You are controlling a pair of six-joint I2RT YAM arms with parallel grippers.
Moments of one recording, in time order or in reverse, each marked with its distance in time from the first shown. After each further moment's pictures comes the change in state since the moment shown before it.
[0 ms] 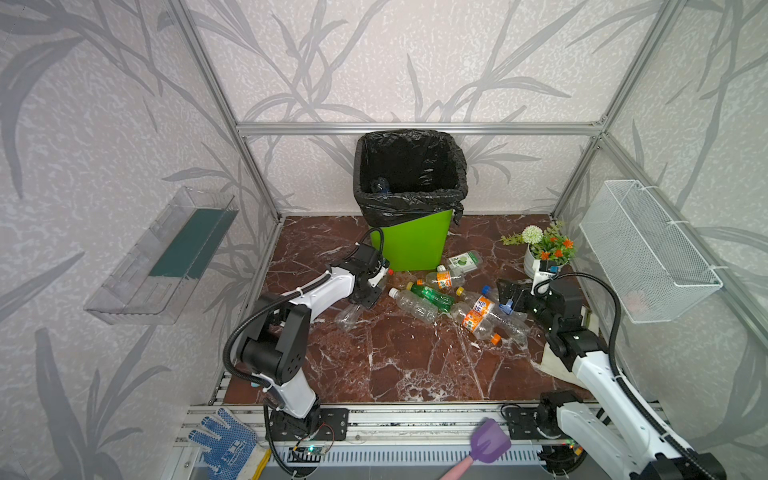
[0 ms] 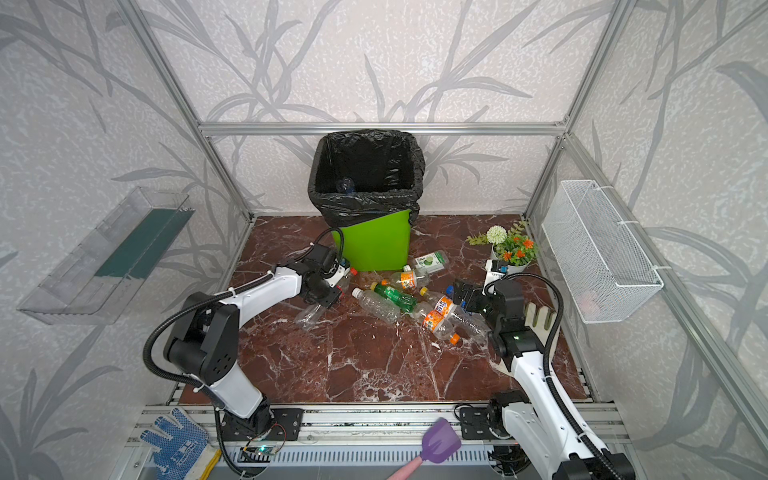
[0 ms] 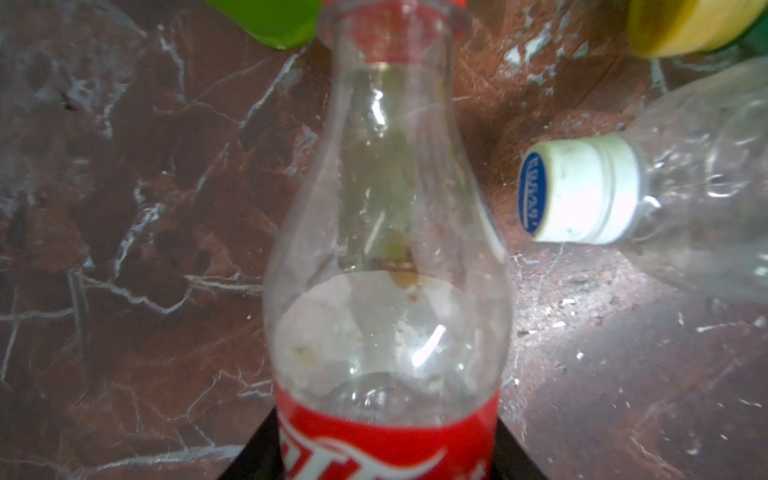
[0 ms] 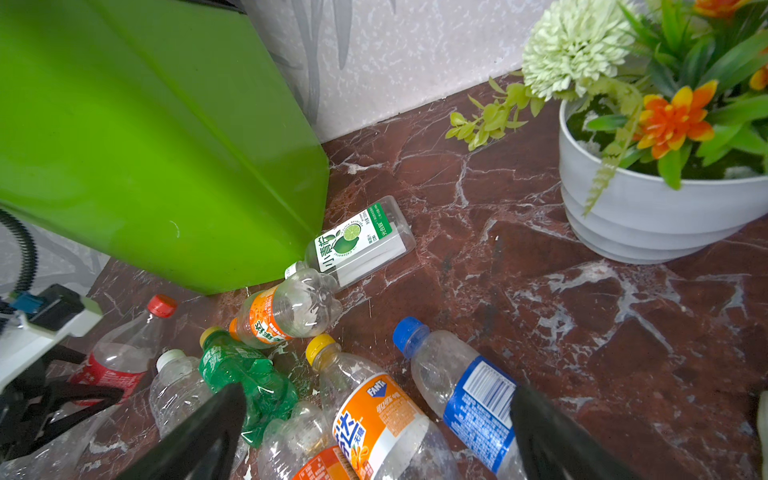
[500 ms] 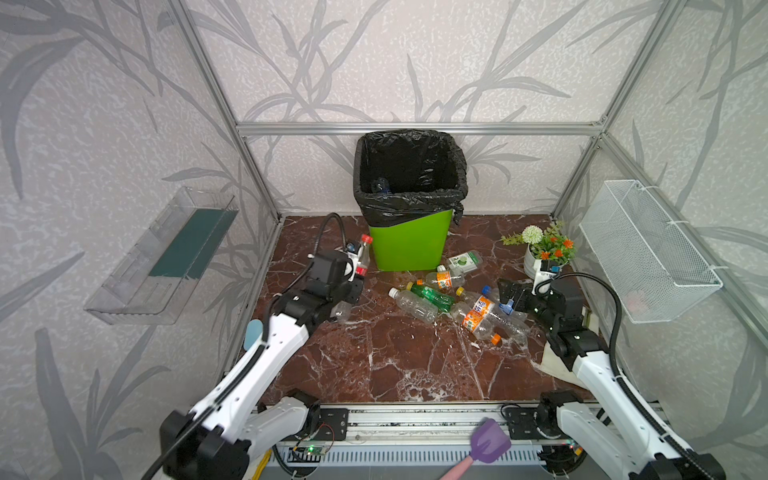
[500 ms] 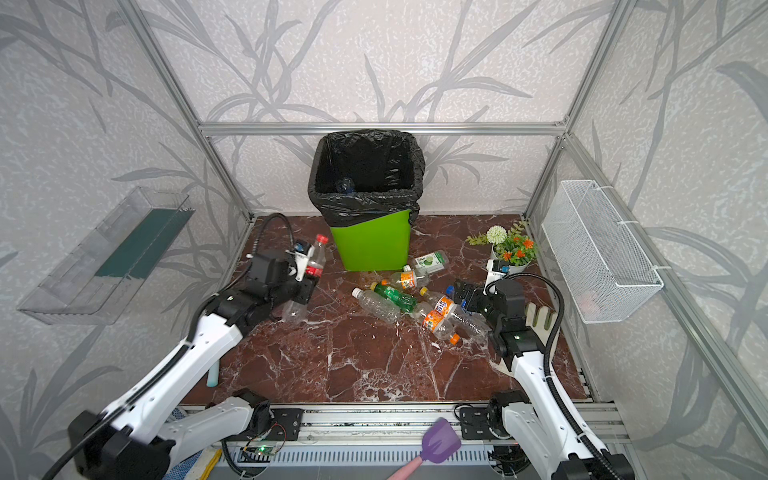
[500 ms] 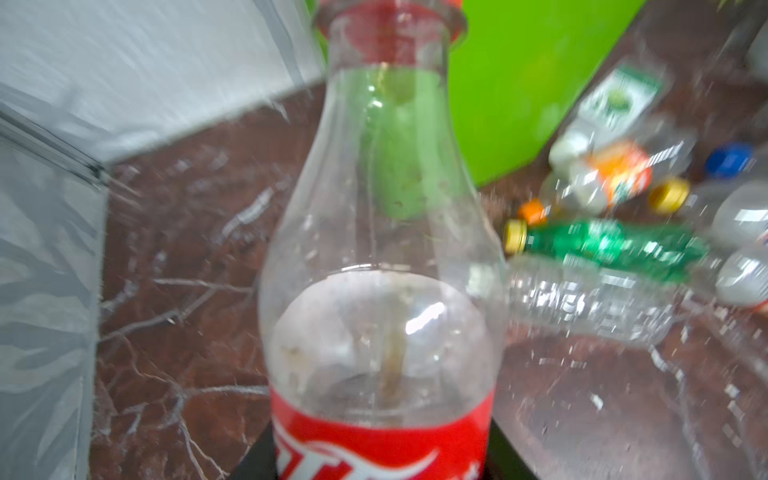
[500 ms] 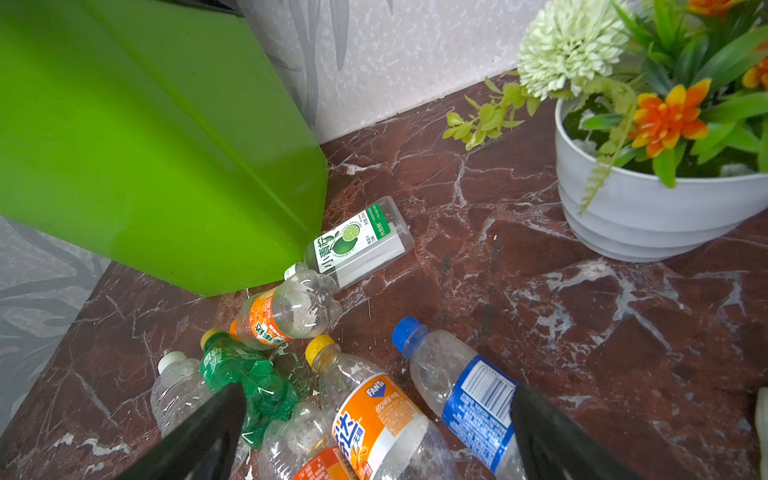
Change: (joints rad) left arm 0.003 -0.670 -0.118 0.098 -0.055 -0.222; right arm -0.015 0.000 0.014 -0.005 -0.009 0.002
